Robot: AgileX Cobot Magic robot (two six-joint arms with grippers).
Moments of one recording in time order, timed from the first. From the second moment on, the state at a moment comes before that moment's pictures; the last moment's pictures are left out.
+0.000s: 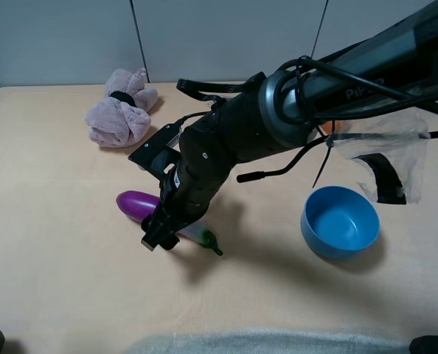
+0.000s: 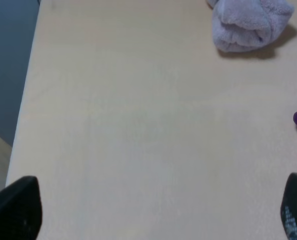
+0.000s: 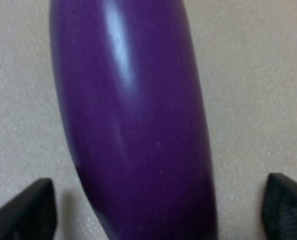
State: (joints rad) left arm 0.02 0.00 -0.49 0.06 1.05 0.07; right arm 1.02 2.08 -1.15 0.09 0.34 -0.06
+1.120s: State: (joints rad) left arm 0.02 0.00 -0.49 0.06 1.05 0.07; right arm 1.02 2.08 -1.15 0.07 0.35 -0.06
